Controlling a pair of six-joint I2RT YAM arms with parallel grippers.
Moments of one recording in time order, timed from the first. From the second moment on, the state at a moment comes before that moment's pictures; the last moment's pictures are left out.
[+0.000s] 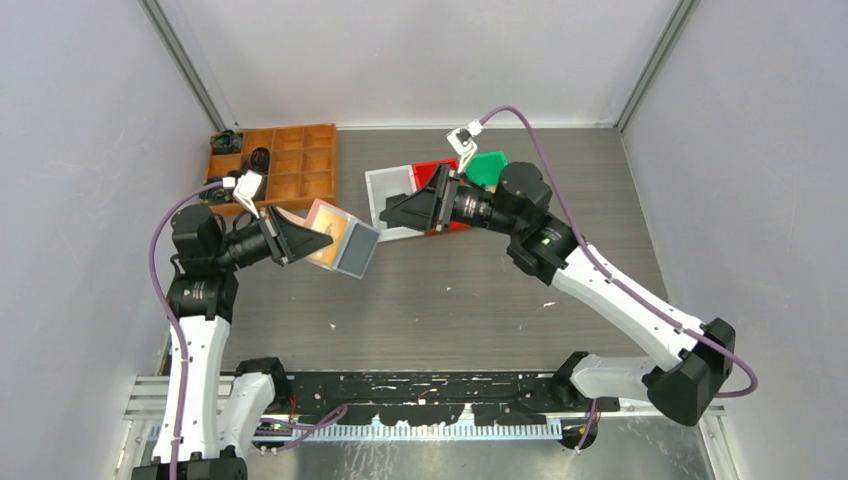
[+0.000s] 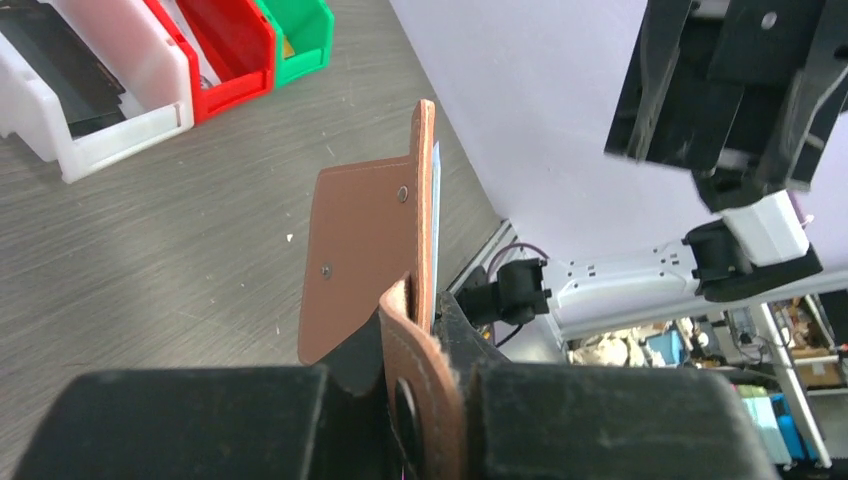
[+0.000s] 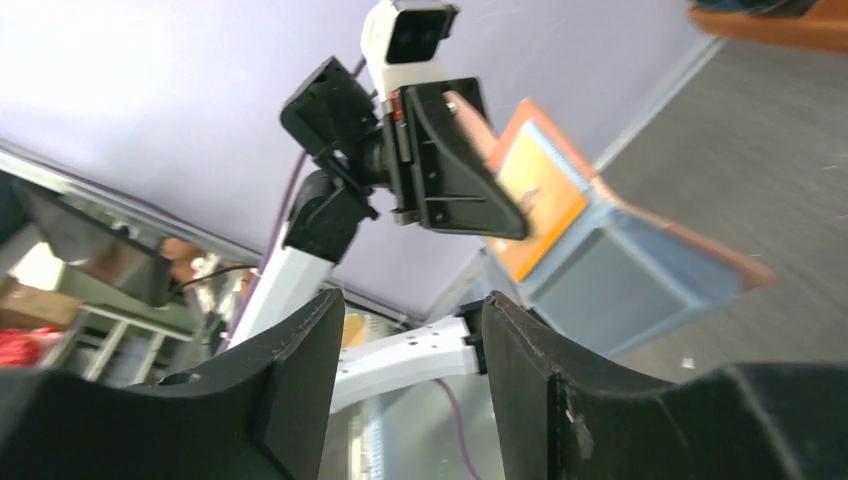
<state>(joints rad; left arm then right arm) 0.11 0.76 0.85 -0.36 1.09 -0.62 0.73 1.21 1.18 0.09 -0.55 0.93</state>
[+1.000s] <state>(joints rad) 0.11 0.72 0.81 -0.11 1.02 -0.92 0.90 1.49 1.12 0.41 -0.48 1.21</state>
